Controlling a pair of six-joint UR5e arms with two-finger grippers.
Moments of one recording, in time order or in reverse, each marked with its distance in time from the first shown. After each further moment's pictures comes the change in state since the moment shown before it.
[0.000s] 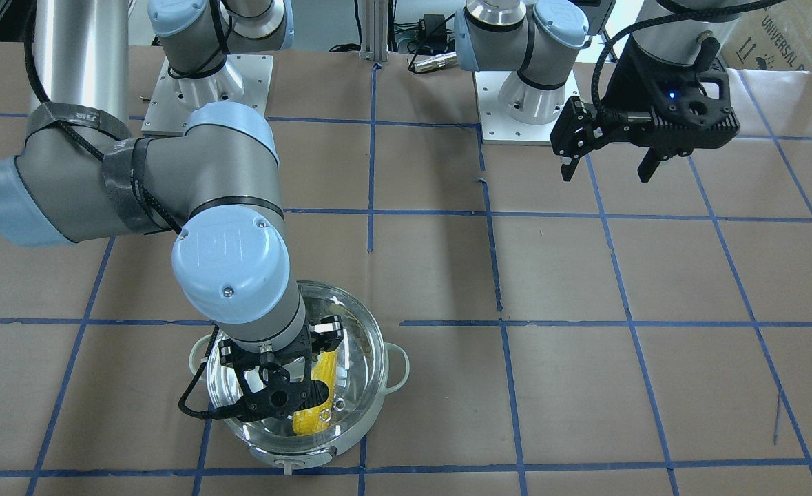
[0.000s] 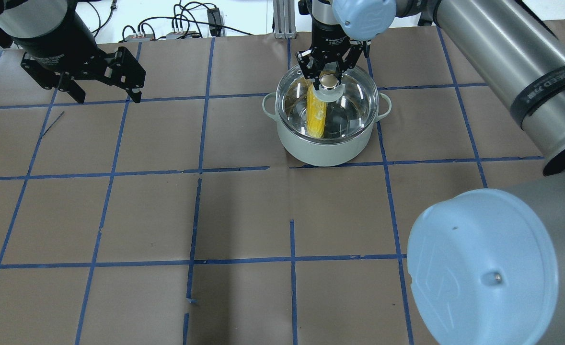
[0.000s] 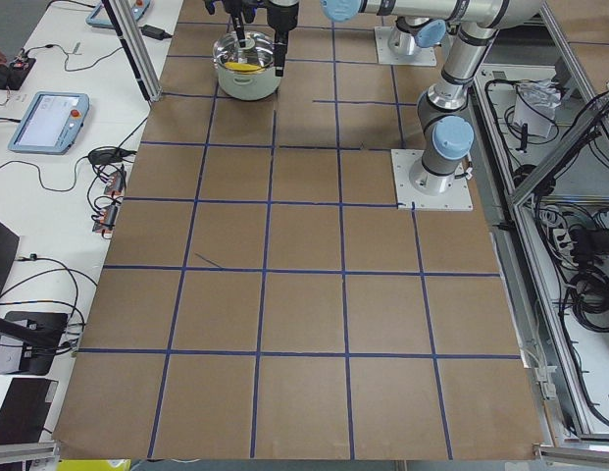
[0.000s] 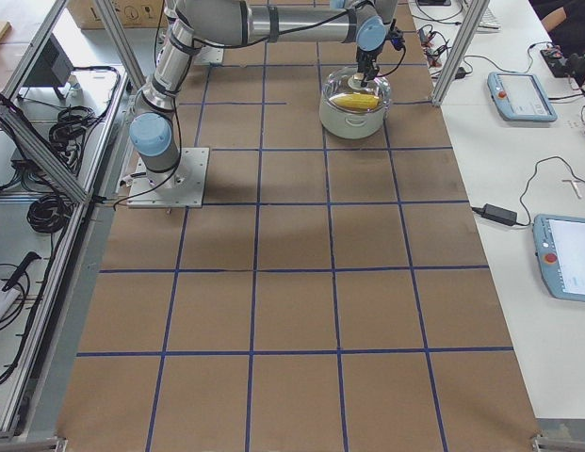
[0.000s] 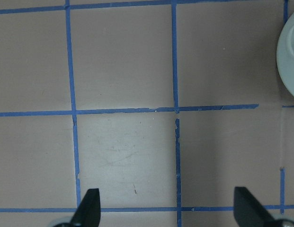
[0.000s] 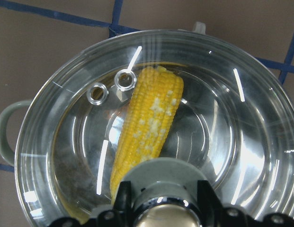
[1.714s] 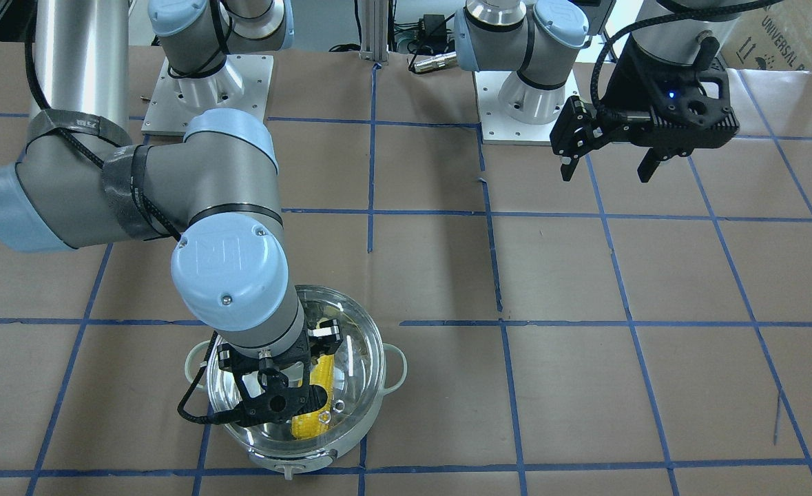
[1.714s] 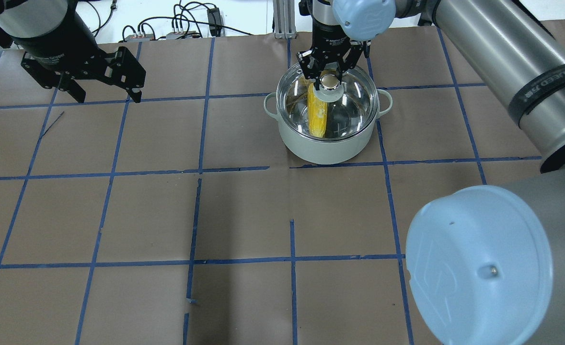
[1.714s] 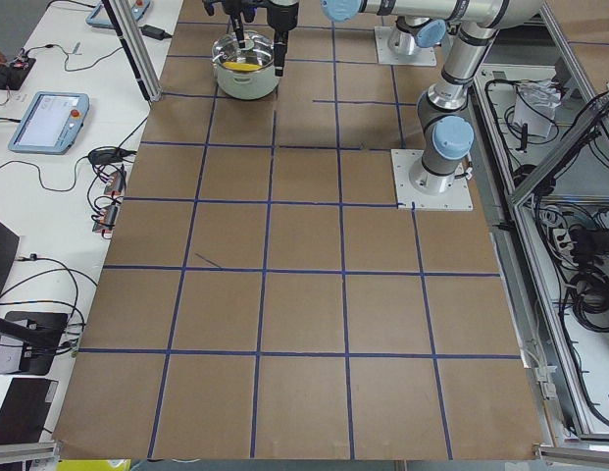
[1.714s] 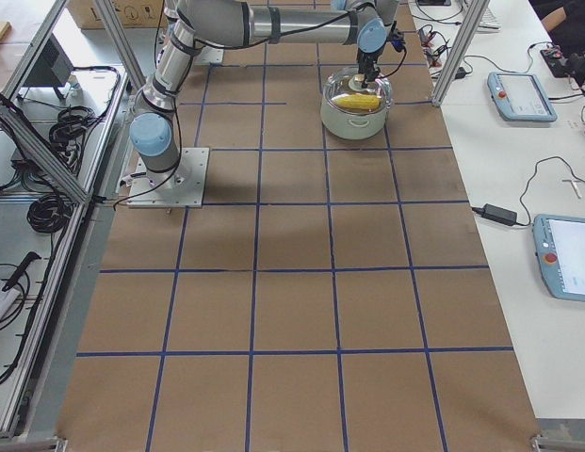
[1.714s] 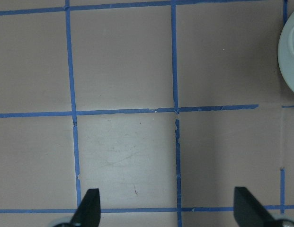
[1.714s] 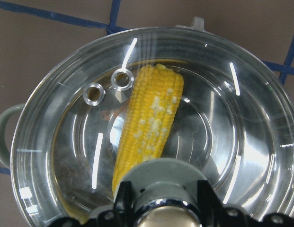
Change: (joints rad) left arm -0.001 0.000 0.000 0.002 0.000 0.003; right arm -0.008 0.009 -0.007 -0.002 0.000 -0.005
